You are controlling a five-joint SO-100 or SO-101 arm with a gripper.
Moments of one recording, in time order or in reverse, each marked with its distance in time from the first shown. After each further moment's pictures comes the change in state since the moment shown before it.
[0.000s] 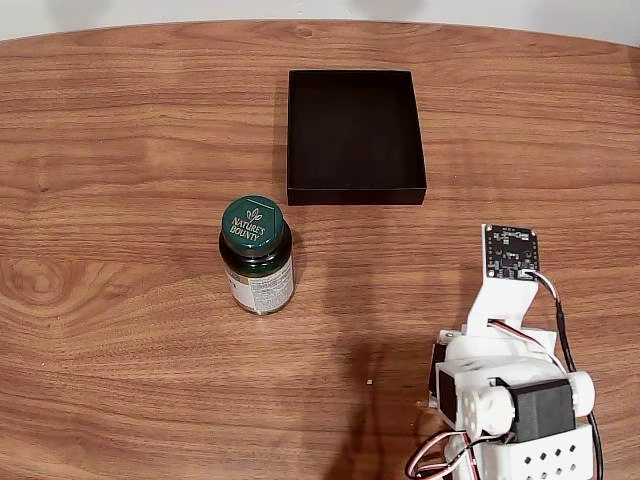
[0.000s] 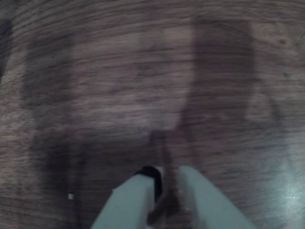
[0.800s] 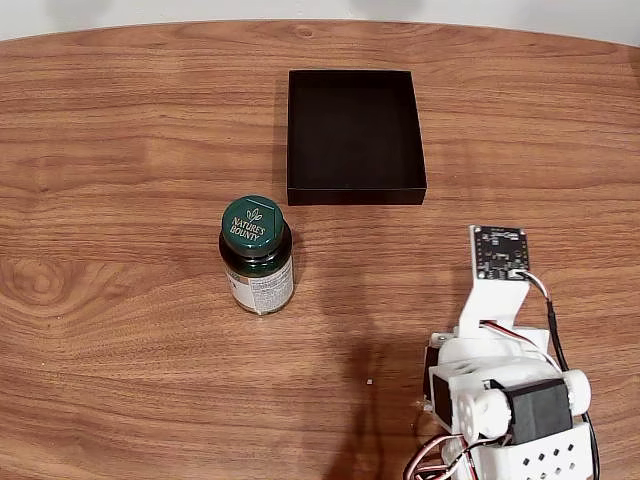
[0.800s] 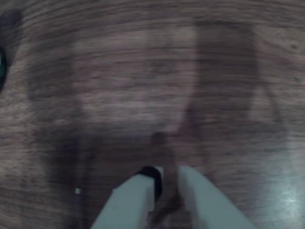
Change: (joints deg) arm -3.8 0.0 0.0 0.0 0.4
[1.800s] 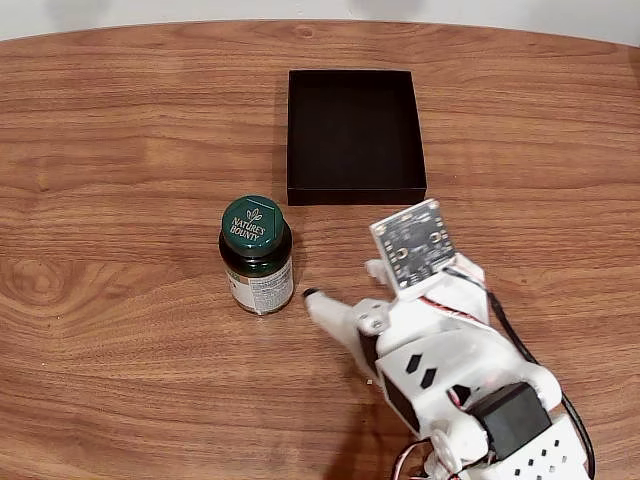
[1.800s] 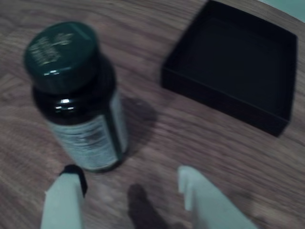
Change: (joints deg) arm -21.7 -0.9 0.1 -32.6 11.6
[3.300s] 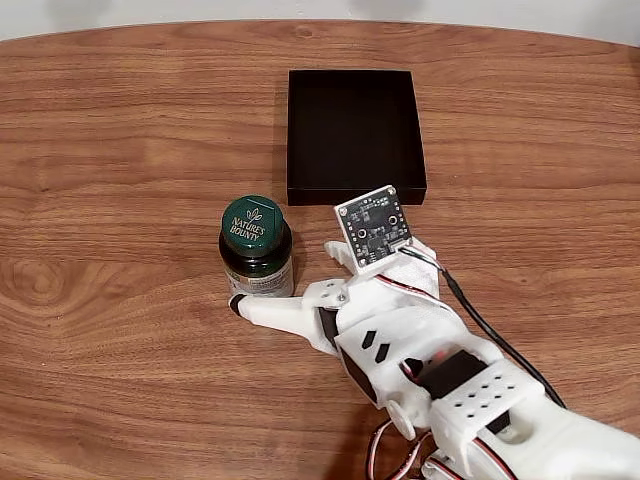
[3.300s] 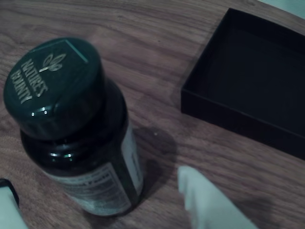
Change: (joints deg) arm -1.6 -51.7 0.1 -55.2 -5.3
